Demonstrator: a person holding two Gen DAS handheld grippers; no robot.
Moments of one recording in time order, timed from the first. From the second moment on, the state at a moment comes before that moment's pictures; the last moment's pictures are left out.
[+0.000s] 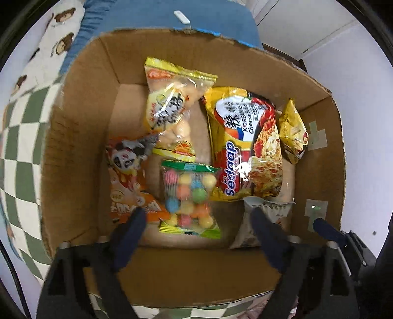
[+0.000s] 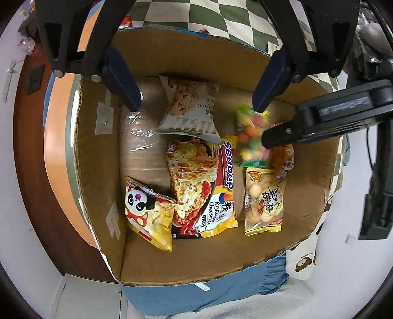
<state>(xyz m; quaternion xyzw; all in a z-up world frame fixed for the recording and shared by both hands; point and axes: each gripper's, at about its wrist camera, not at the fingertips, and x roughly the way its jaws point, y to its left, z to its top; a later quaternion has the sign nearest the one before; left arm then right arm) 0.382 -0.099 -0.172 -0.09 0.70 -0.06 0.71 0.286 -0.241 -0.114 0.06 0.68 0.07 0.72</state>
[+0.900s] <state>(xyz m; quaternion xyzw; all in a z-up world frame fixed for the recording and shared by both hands) 0.309 -0.084 -0.098 -0.01 0.56 -0.01 0.83 0.231 -0.247 -0.040 0.00 0.58 0.04 0.81</state>
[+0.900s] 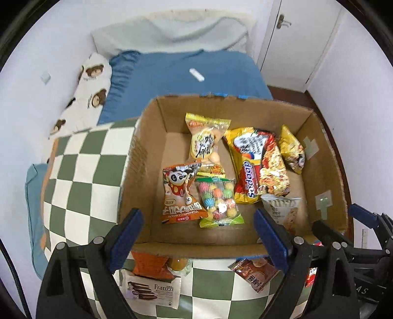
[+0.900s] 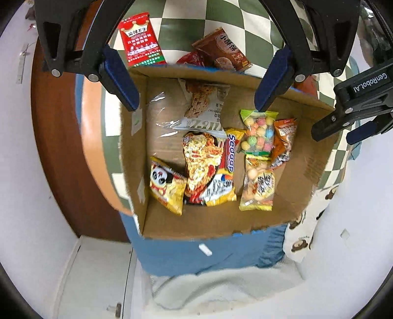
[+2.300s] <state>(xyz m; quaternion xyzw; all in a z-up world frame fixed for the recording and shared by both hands) 0.237 -0.197 -0.260 0.04 0.69 -0.02 0.73 0.145 -0.372 -0.156 0.04 0.63 0.02 0.78</state>
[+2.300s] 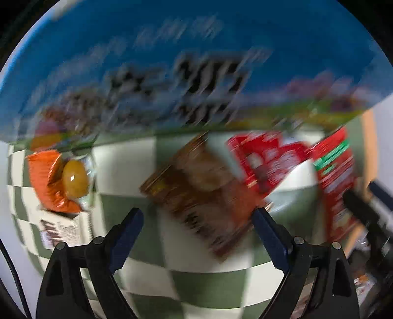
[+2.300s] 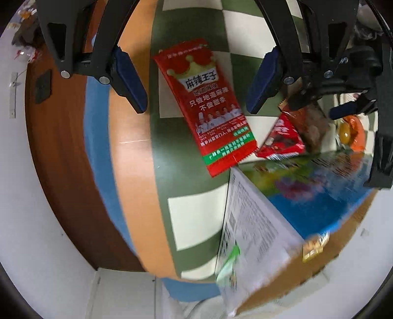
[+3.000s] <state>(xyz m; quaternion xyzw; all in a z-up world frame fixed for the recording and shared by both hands) 0.251 -0.195 -0.254 -0.06 0.68 0.00 0.73 0.096 -0.348 -0.197 0.05 0.66 0.03 0.75</state>
